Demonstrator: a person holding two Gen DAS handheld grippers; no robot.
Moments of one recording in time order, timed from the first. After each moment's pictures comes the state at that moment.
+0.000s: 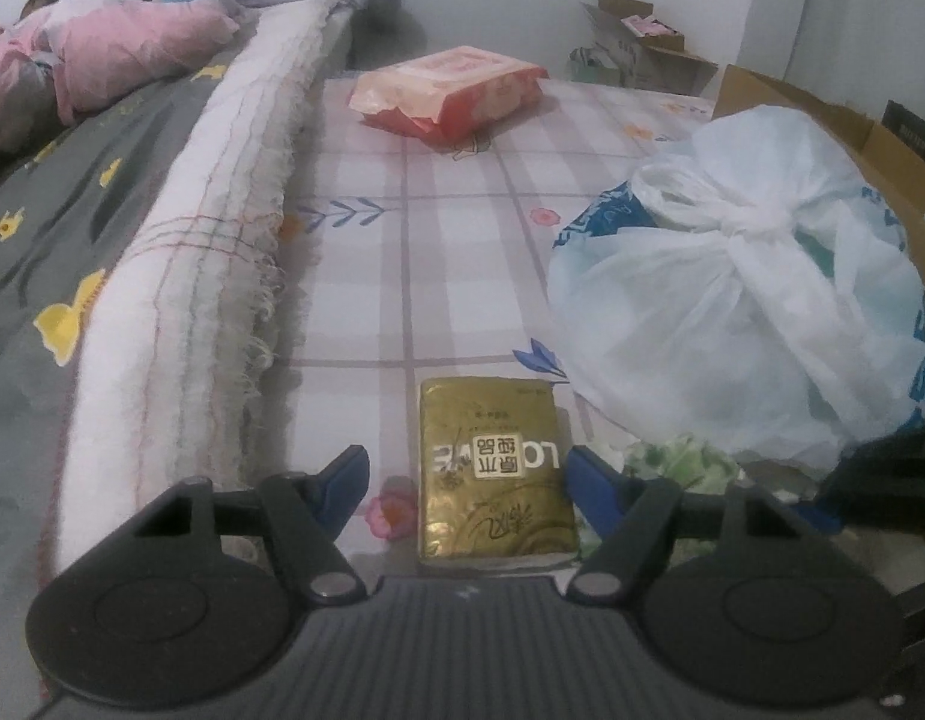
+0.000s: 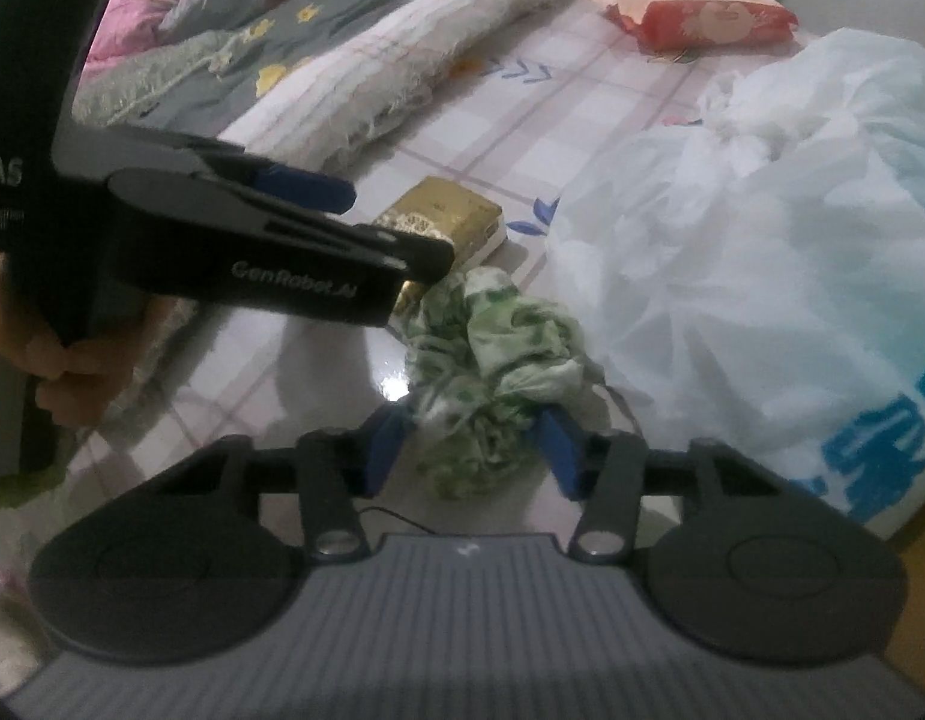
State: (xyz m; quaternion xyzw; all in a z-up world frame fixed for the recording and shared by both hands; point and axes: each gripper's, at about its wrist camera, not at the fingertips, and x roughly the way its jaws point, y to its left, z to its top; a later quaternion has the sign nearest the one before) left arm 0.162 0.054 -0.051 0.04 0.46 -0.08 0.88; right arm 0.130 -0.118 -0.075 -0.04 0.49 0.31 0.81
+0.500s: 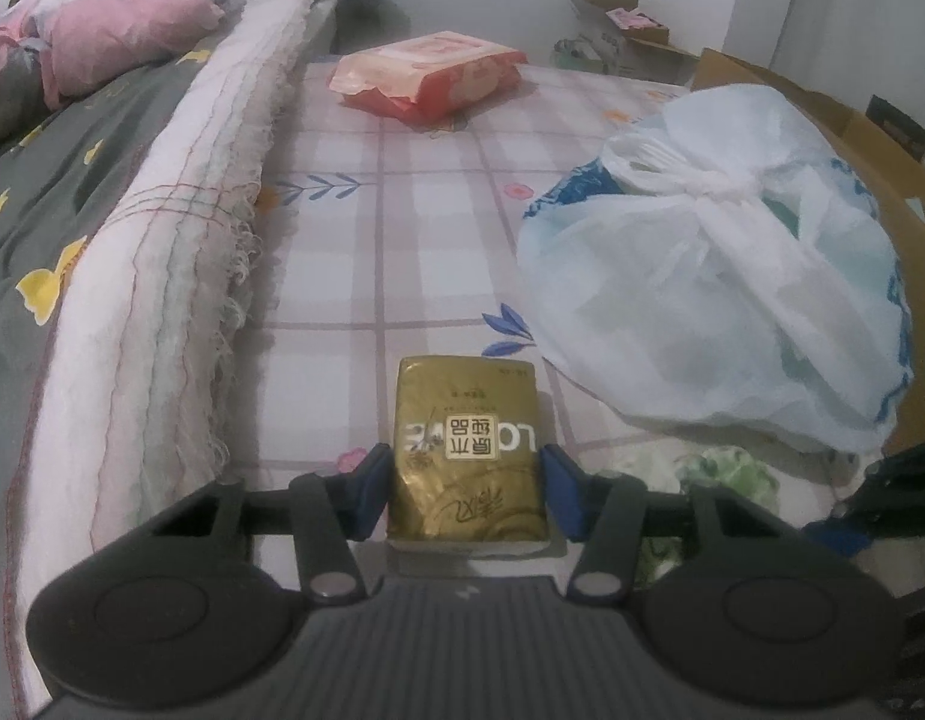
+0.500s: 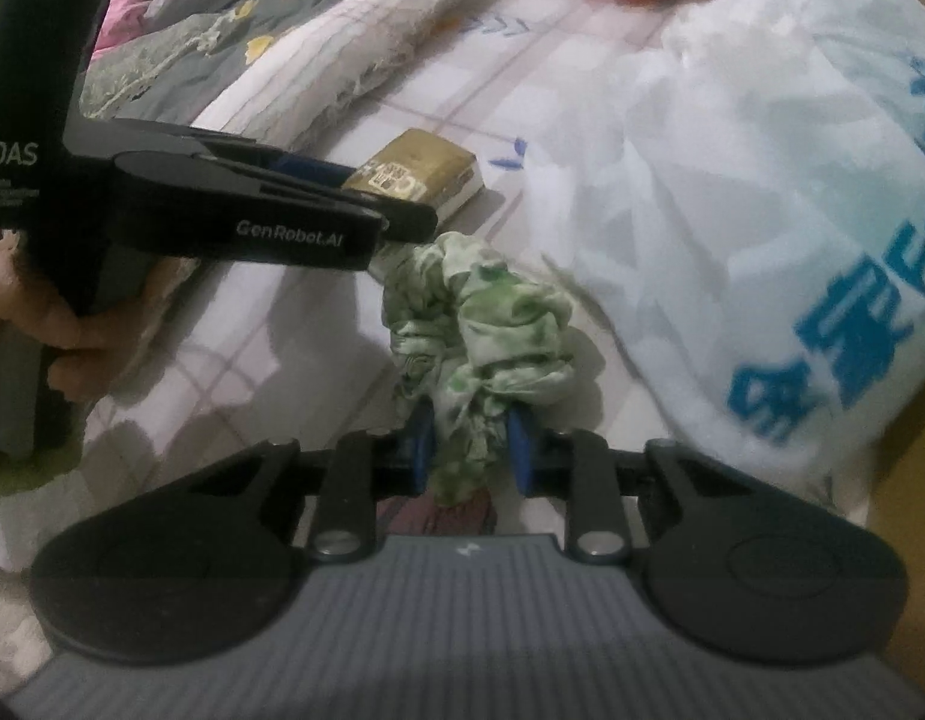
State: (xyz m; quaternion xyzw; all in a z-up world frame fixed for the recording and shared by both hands) left arm 0.145 0.051 -0.056 0.04 0.46 -0.10 0.88; right arm 0.110 -0.143 -0.071 -0.03 0.53 0.31 0.79
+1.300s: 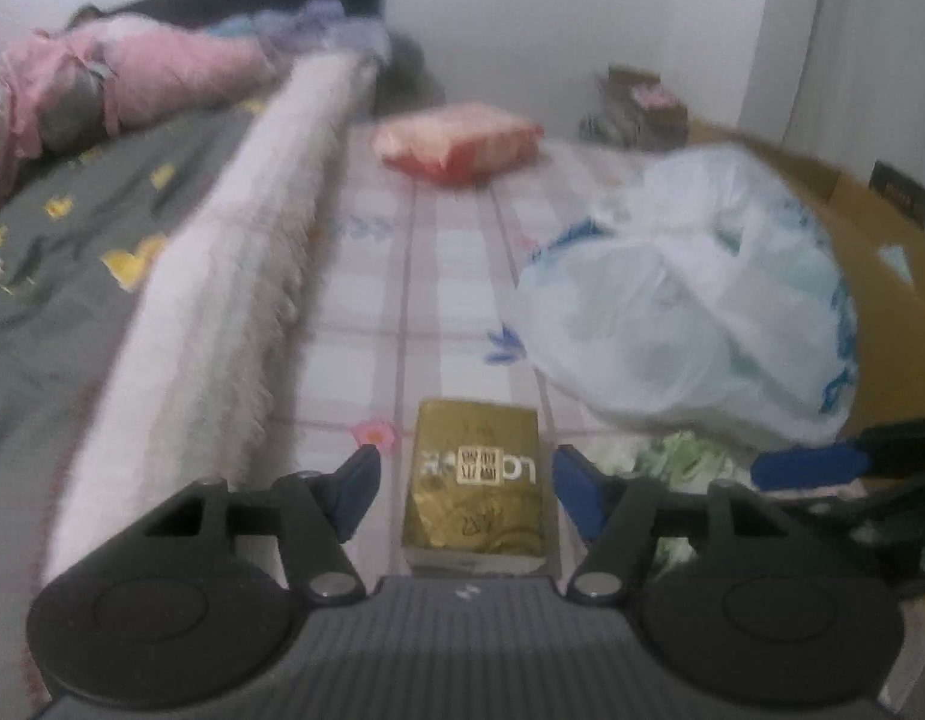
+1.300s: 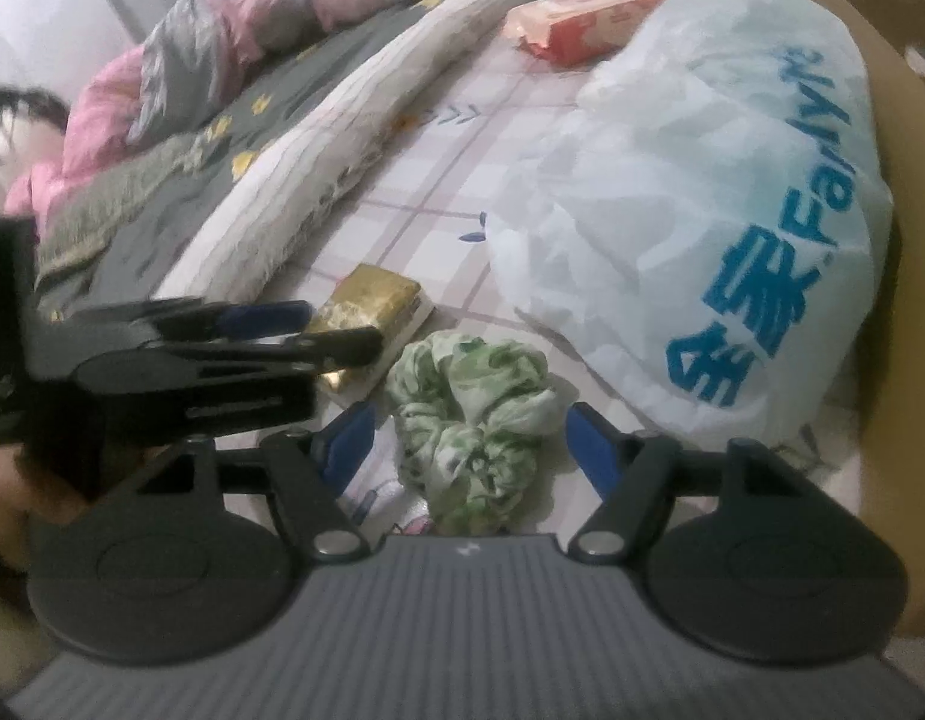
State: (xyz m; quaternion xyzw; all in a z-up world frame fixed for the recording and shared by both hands) left arm 0.080 0.056 -0.038 0.01 0.38 -0.07 0.92; right arm 0.096 -0.173 -0.058 0.09 0.46 0.26 0.84
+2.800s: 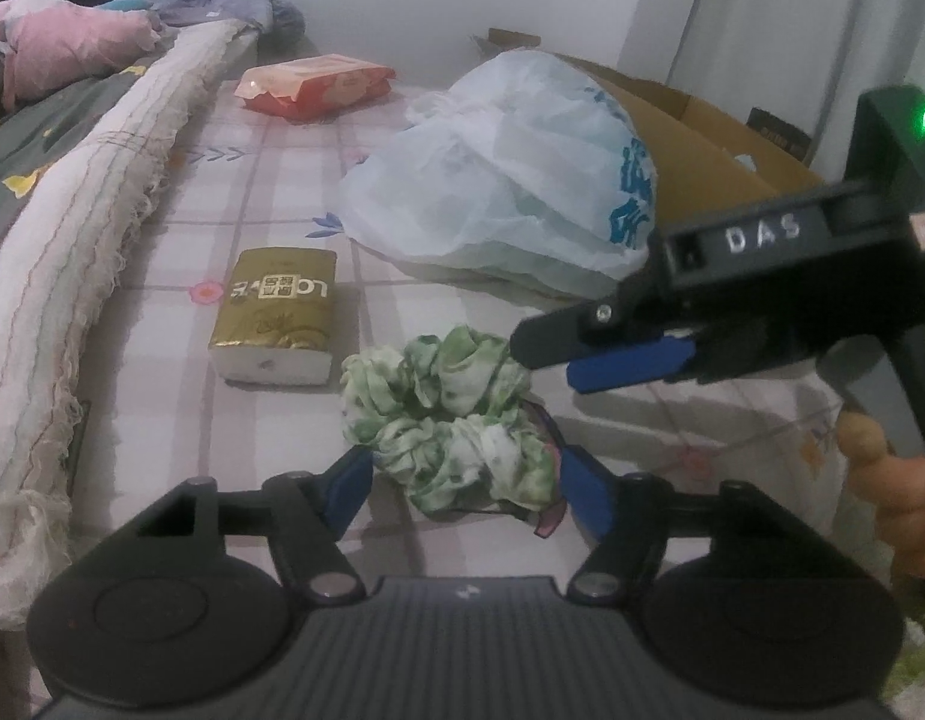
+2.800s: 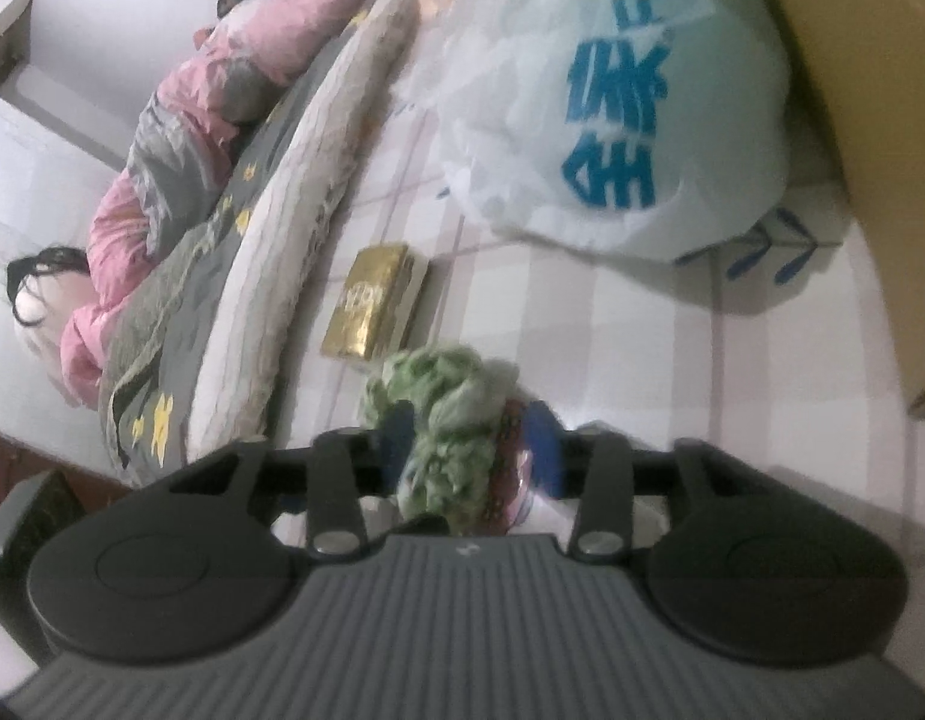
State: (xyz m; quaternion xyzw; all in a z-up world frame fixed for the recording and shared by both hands) left arm 0.004 0.021 -0.061 0.00 0.42 -0.19 0.89; right arm 0.076 -0.211 -0.087 0.26 0.50 0.24 0.79
